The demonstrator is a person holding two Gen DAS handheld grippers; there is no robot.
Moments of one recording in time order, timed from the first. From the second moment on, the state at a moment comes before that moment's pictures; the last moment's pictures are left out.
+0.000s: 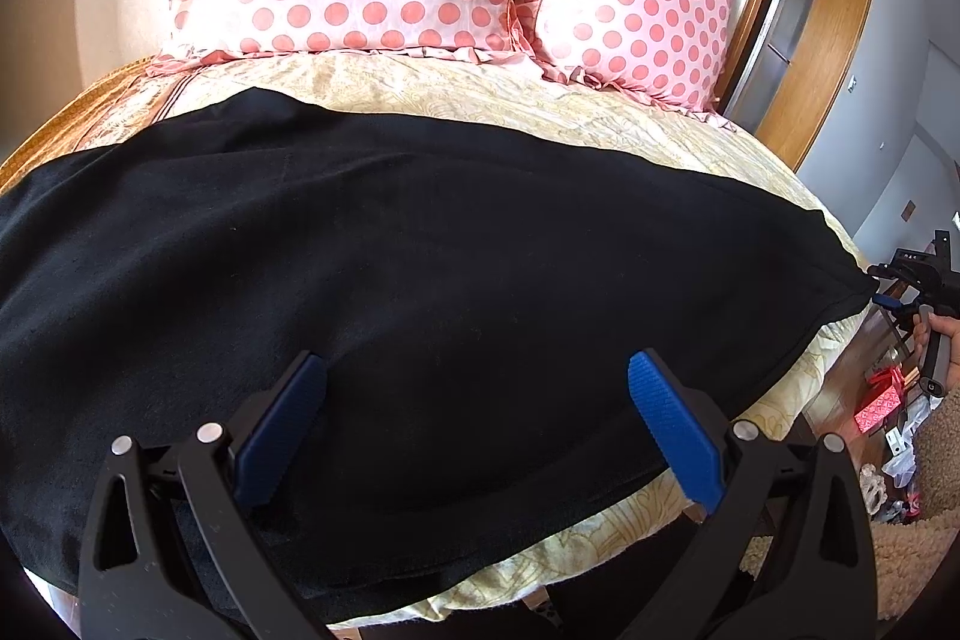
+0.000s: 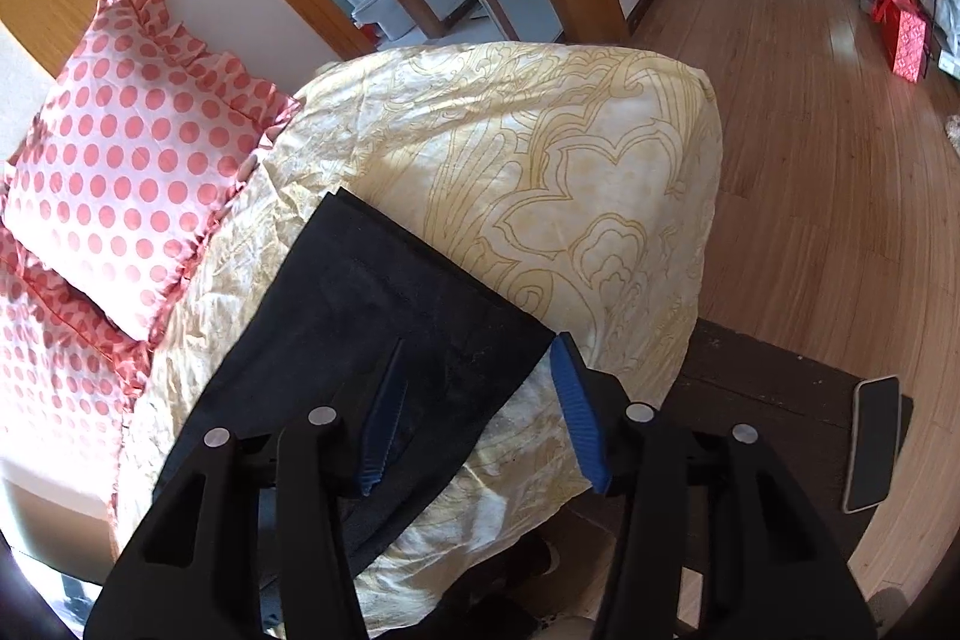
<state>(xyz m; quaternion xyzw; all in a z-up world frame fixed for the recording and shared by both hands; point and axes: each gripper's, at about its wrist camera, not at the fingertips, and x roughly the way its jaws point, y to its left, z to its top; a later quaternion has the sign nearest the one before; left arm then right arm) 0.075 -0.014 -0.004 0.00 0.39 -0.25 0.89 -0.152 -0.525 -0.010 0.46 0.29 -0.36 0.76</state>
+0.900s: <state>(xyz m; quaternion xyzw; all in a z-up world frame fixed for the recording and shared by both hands) 0.077 -0.015 -0.003 -0.01 0.39 -0.25 0.88 -0.008 -0.414 0.083 0.44 0.23 0.00 0.87</state>
